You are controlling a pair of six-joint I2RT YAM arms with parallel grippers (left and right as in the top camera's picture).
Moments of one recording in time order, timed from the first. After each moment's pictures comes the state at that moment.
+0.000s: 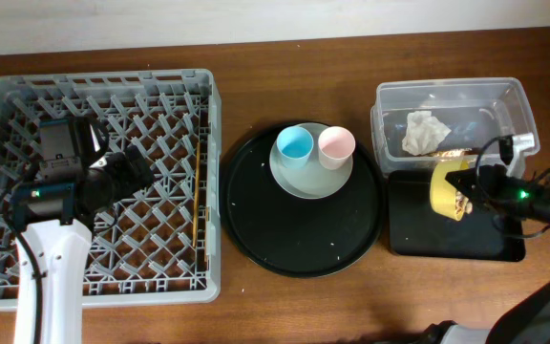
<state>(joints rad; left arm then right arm) 0.11 1.32 1.23 -0.97 -0.02 -0.34 -0.68 1.51 1.07 -1.01 -1.01 -0.27</state>
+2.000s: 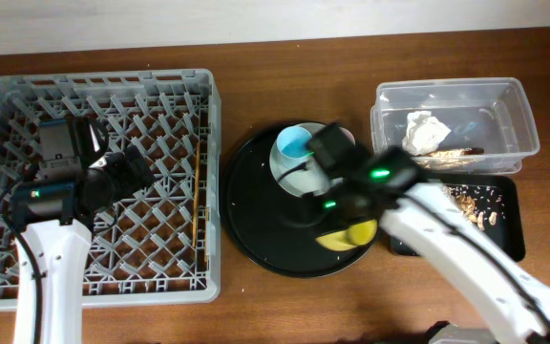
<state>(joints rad) 0.11 1.32 1.23 -0.97 -0.02 -0.34 0.64 1.51 1.41 -1.24 -0.17 0.39</state>
